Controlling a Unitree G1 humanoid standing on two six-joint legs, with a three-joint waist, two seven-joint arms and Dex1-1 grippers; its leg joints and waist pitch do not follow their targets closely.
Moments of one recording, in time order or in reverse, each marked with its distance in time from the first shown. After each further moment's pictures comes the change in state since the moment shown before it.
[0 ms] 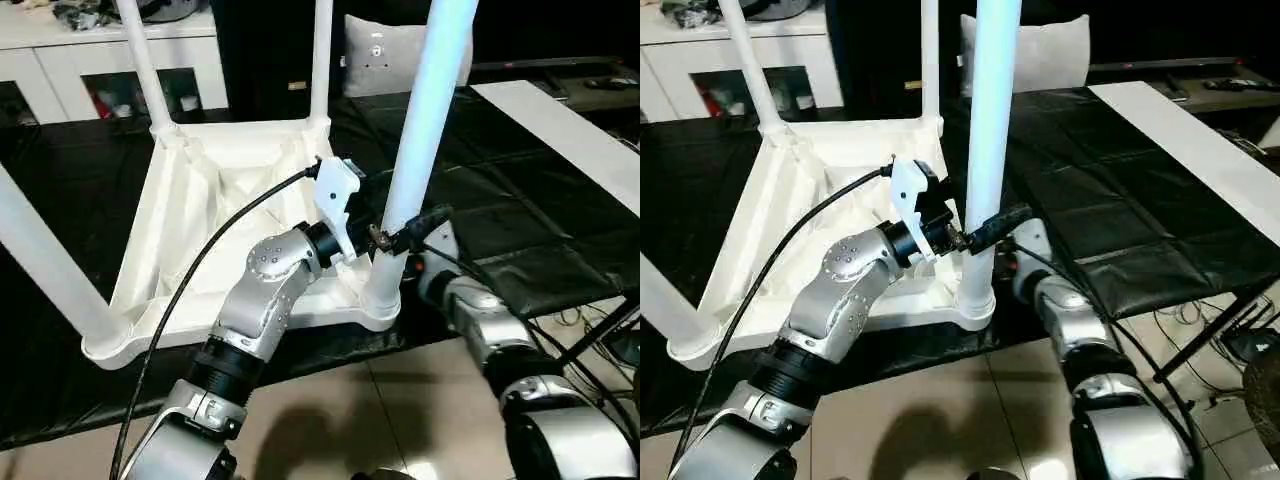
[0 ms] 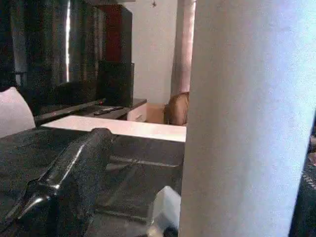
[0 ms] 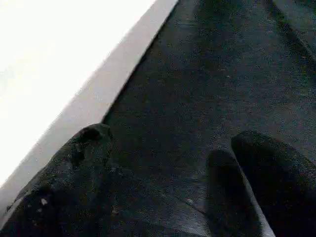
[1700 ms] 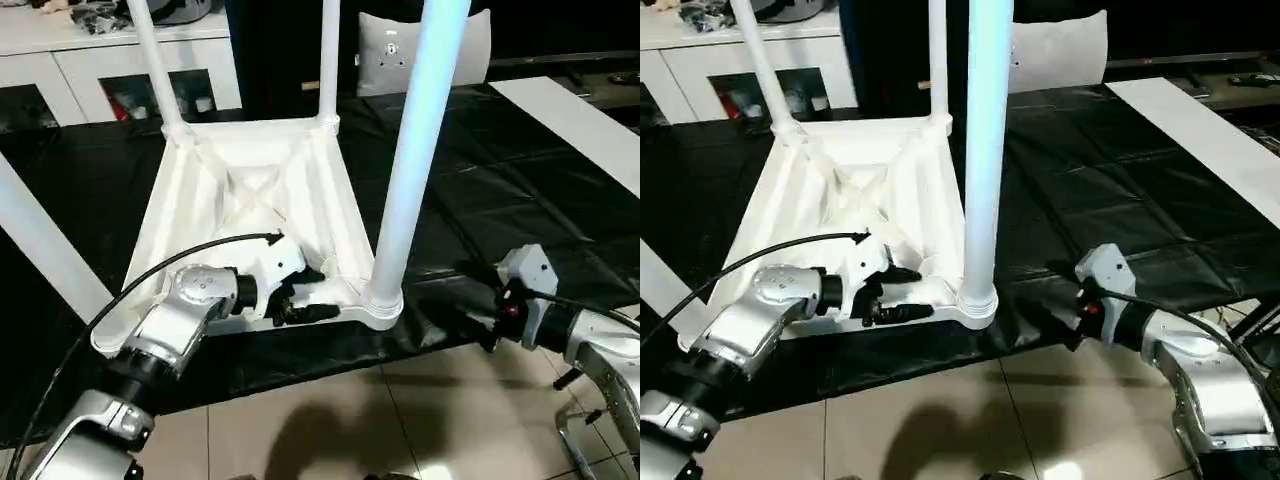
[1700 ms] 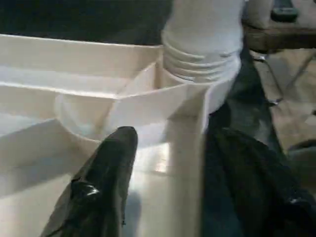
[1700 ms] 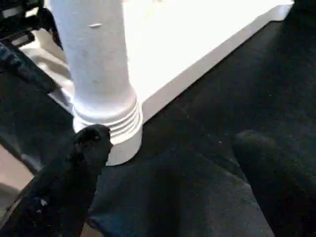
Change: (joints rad) left arm 0.078 0.369 -0.117 0.109 0.196 0.133 -0.379; right arm 0.519 -0.412 0.001 -1.020 0.207 0.397 0.440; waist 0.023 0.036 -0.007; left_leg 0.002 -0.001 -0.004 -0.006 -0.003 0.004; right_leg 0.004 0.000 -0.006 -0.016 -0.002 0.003
